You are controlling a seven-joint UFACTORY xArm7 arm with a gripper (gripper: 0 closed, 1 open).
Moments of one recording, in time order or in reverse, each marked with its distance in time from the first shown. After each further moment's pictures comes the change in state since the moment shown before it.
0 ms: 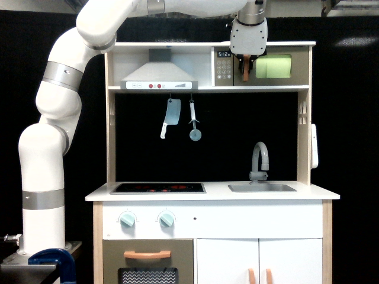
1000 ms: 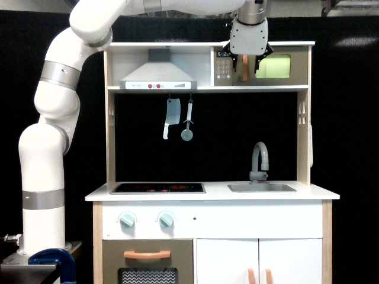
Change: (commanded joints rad) arm 0.010 -0.039 -0.049 -0.053 0.020 0.013 -0.033
